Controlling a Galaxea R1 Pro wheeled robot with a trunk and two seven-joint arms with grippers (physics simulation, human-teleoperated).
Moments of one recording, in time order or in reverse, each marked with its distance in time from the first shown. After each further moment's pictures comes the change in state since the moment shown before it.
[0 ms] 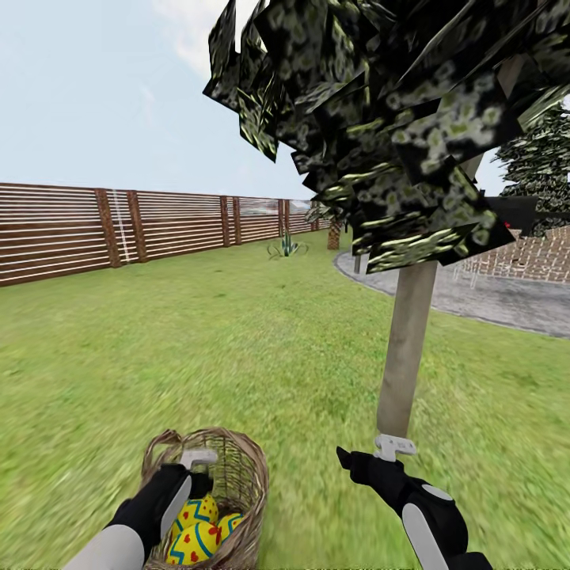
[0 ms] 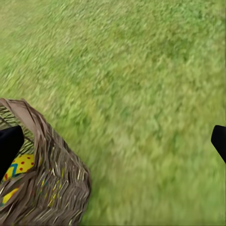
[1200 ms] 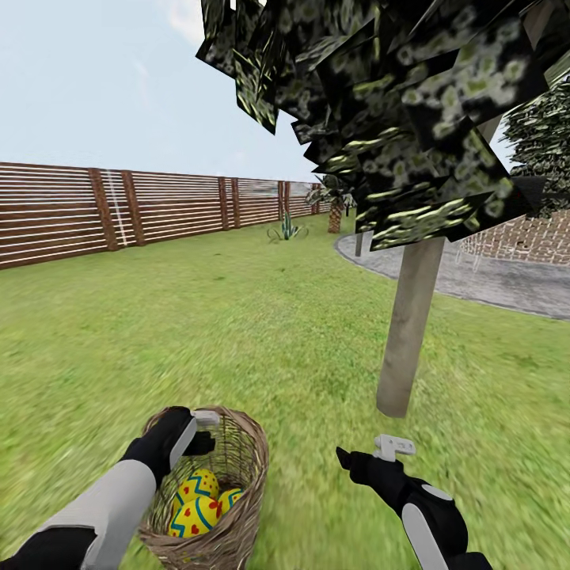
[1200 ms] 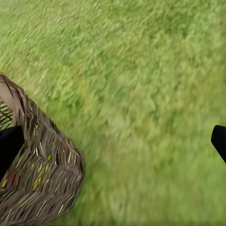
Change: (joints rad) left arm -0.206 0.003 0.003 0.030 0.005 0.263 0.008; right arm 0.000 0.000 0.001 0.000 -0.001 0.000 0.000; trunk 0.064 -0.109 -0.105
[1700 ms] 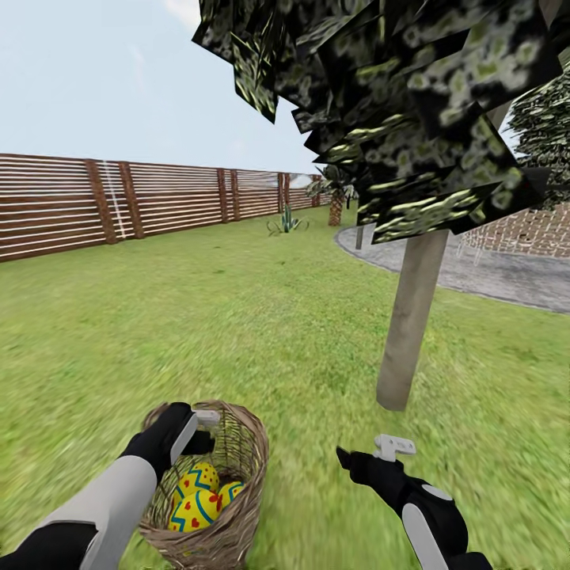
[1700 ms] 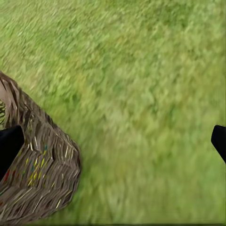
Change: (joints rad) left arm -0.014 -0.001 -0.004 -0.003 -0.004 0.061 0.001; right arm 0.000 0.000 -0.001 0.000 0.001 0.000 0.000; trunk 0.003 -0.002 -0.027
